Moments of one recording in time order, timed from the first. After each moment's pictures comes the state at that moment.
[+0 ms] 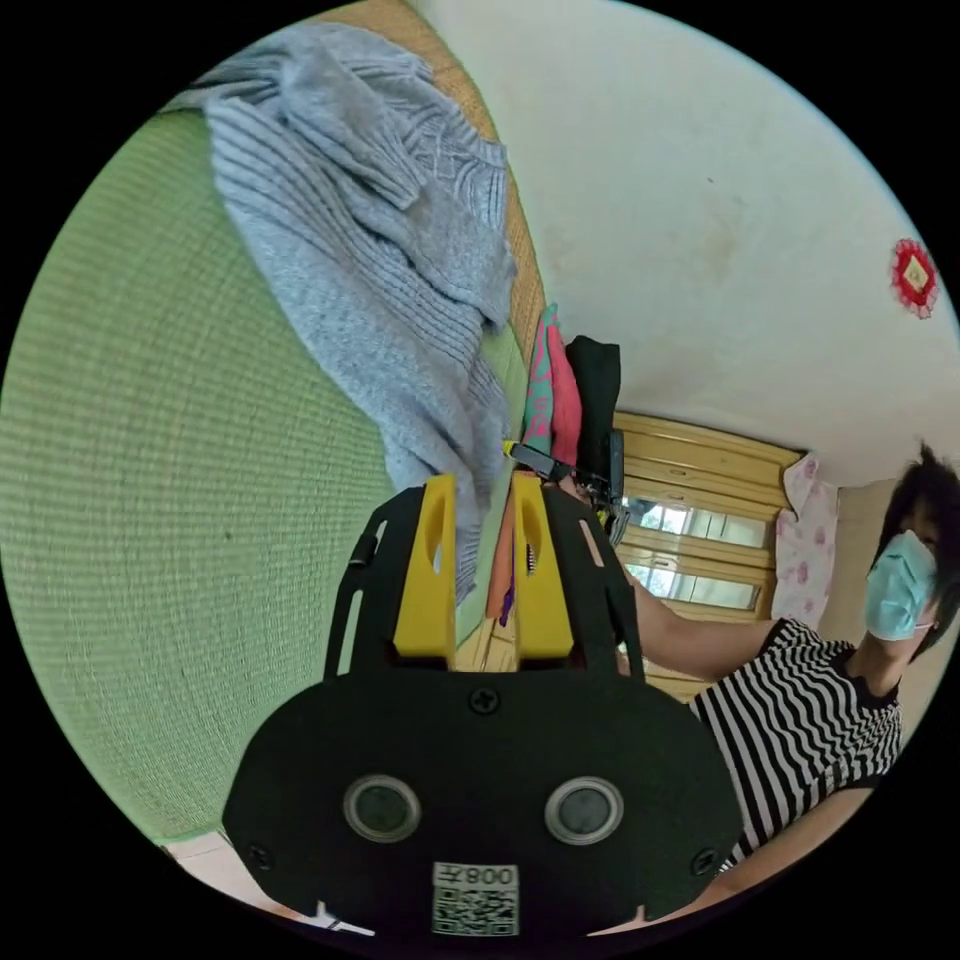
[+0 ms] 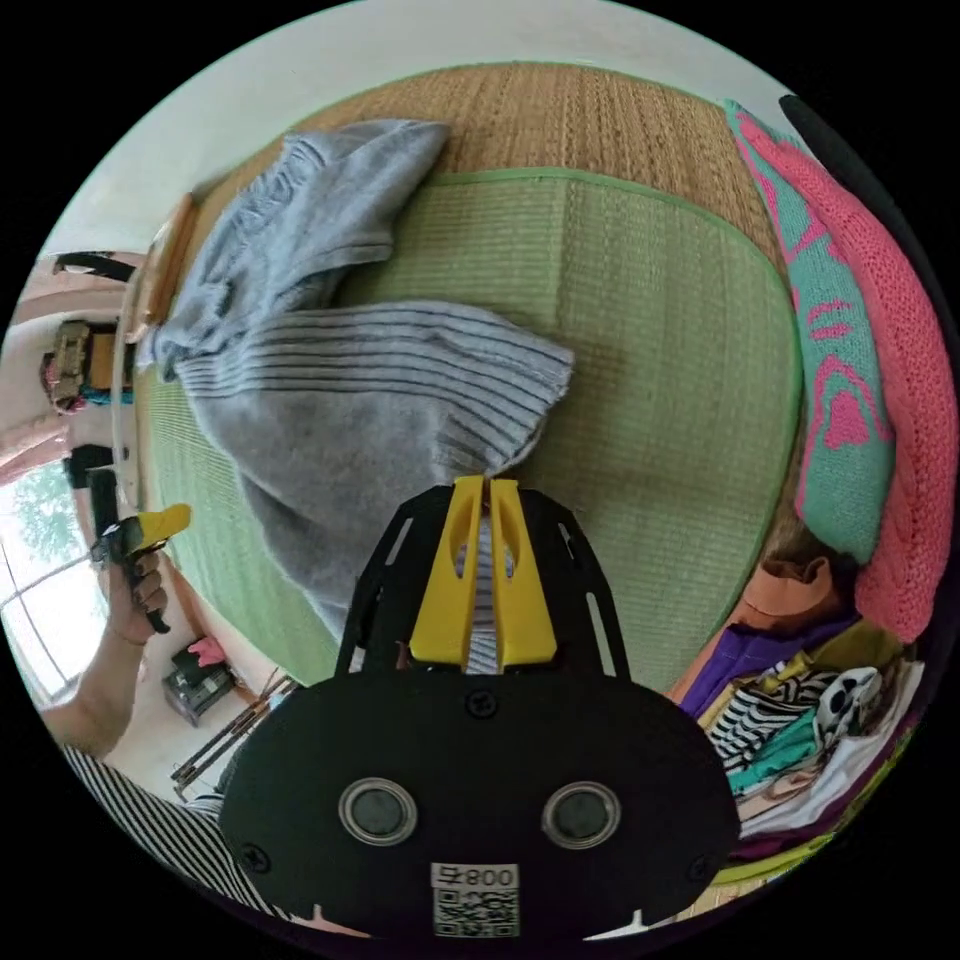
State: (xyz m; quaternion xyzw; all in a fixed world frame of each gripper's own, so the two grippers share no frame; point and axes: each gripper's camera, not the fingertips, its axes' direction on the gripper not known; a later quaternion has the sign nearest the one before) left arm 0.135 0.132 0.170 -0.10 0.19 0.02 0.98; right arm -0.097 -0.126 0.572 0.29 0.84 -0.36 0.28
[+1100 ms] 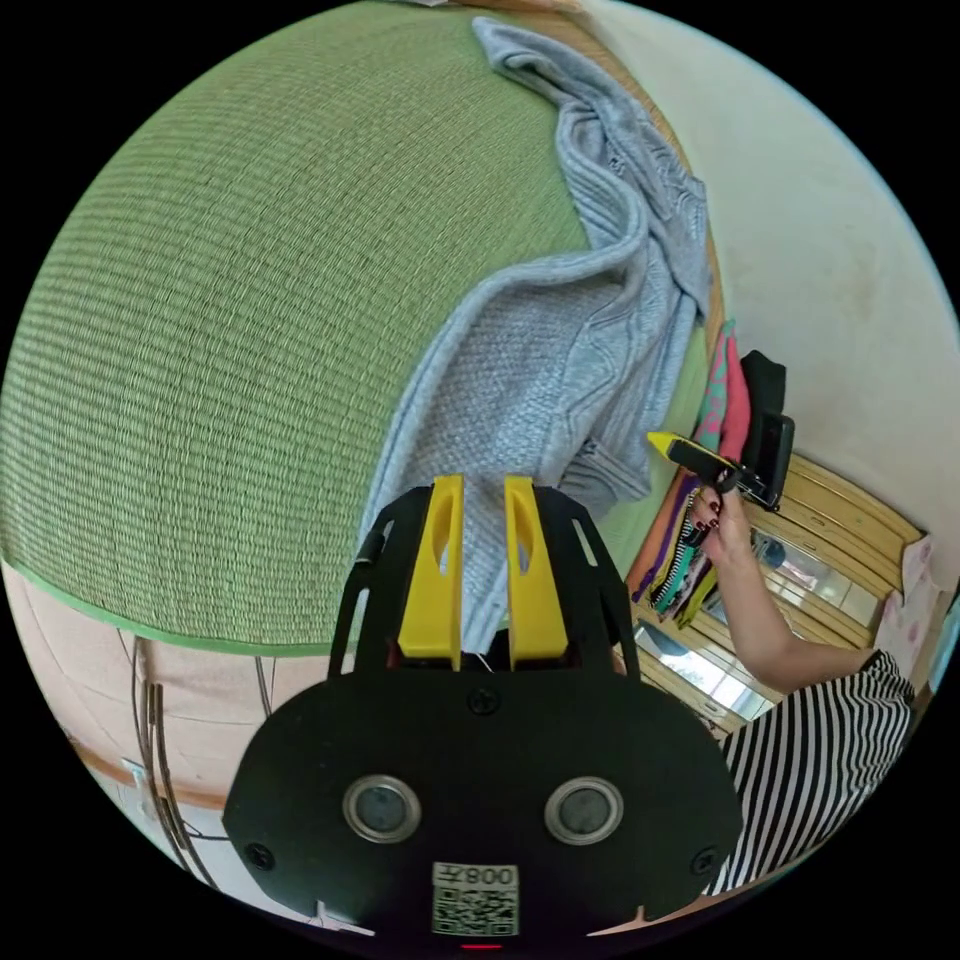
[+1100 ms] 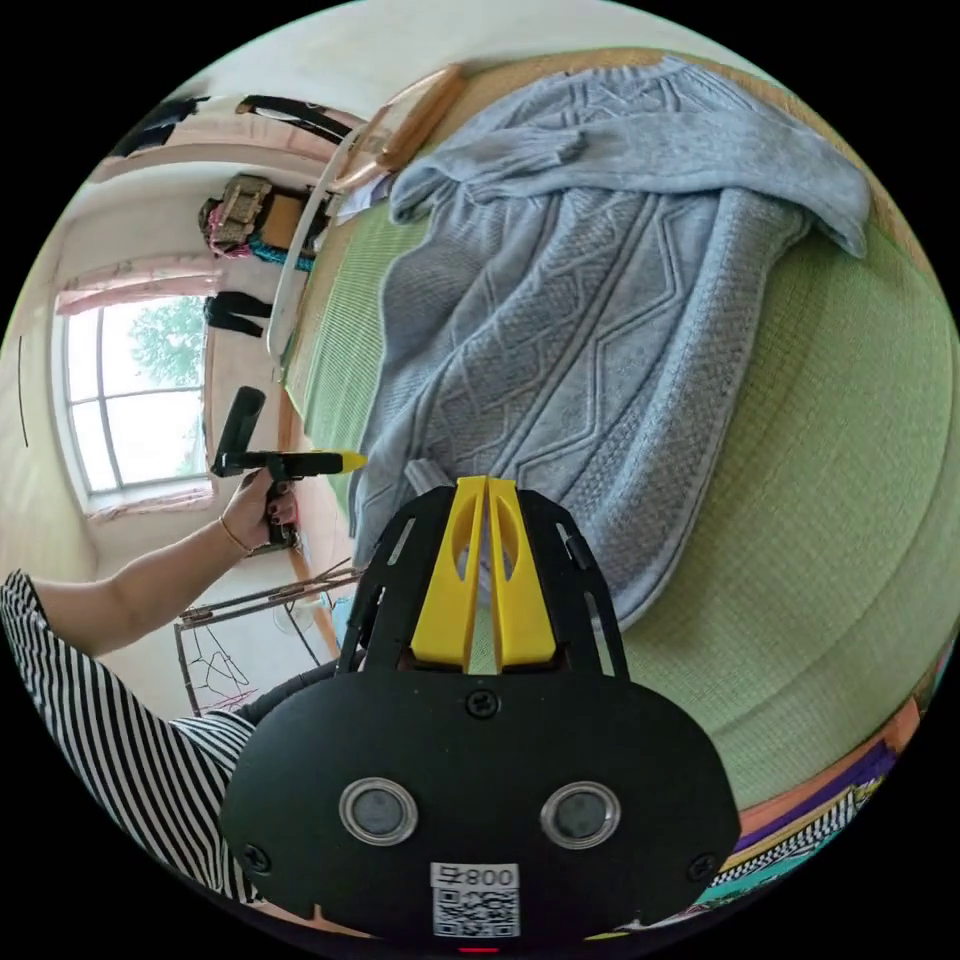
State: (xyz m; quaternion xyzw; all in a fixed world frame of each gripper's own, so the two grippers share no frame) left arm 0.061 0.171 0.147 -0.12 -0.04 -0.08 0.99; right arm -0.016 -0.271 0.586 0.04 0.86 -0.36 0.36
